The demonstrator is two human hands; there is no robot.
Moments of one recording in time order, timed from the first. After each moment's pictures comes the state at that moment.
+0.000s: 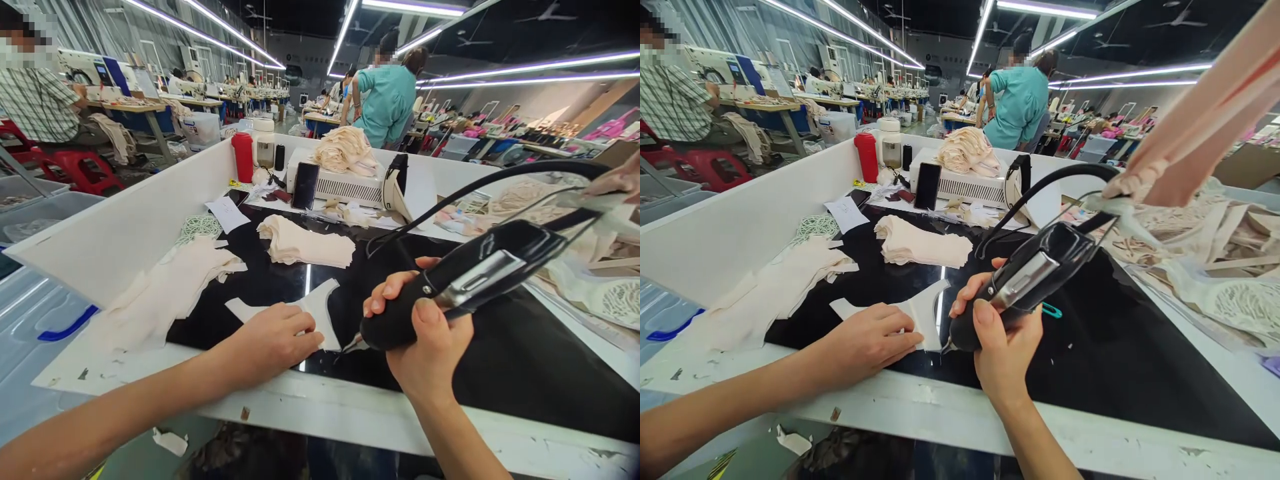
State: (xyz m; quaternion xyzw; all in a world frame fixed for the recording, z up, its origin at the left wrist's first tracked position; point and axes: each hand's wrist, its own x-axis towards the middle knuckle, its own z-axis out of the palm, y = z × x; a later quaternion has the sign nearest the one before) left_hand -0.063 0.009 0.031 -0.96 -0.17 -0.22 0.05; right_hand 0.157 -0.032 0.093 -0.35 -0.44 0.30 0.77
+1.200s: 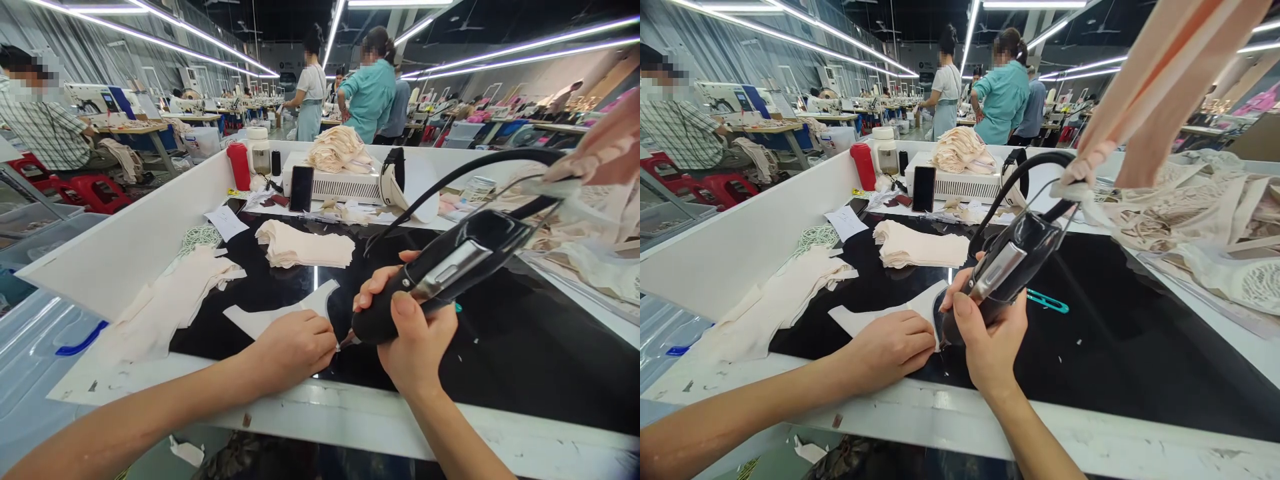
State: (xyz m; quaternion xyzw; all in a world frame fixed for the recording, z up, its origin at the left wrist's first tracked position) left_hand -0.035 0.012 0.028 -0.97 -0.17 -0.19 -0.04; right_hand 0.149 -0.024 0.078 -0.32 -0.44 0.30 0.79
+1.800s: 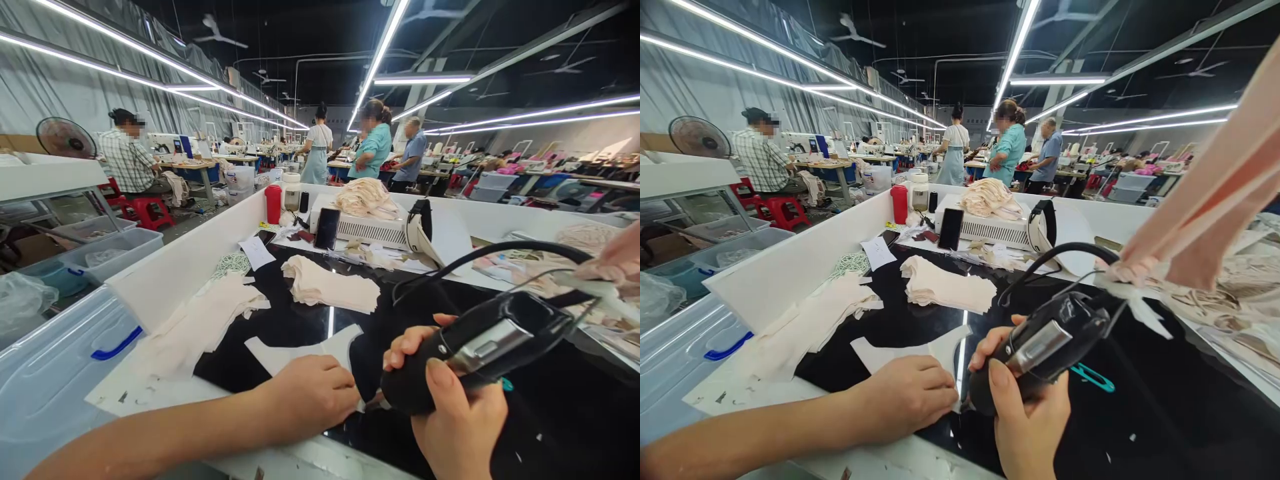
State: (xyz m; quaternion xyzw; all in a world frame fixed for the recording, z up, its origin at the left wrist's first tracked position) left_hand -0.031 0.020 0.010 -0.97 -0.12 -0.20 0.10; right_hand 0.168 -0.023 0.062 -0.33 -0.46 0.31 0.76
